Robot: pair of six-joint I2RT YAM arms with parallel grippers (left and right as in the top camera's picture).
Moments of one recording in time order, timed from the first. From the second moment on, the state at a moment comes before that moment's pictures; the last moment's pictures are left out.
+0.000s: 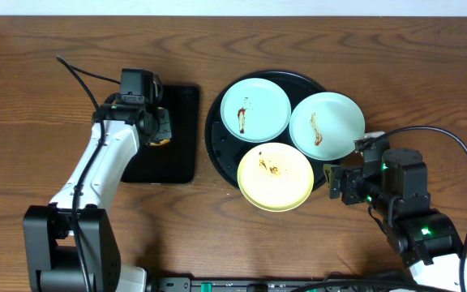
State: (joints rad) left arm -0.06 1.63 1.12 -0.68 -0.04 -0.20; right arm 0.20 0.83 0.66 -0.62 -0.13 0.15
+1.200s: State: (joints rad) left arm -0.31 1.48 1.12 -0.71 0.41 -0.11; right arm 0.20 1.20 0.66 -0.54 -0.28 0.18
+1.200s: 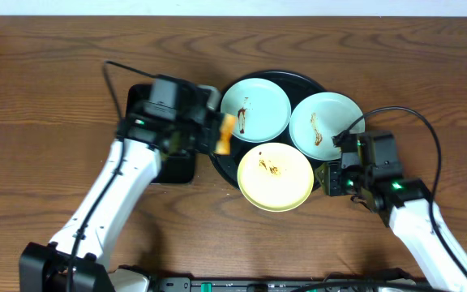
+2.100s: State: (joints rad) left arm -0.62 1.63 1.12 -0.58 0.42 -0.18; right arm 0.20 1.46 0.67 -0.50 -0.40 0.28
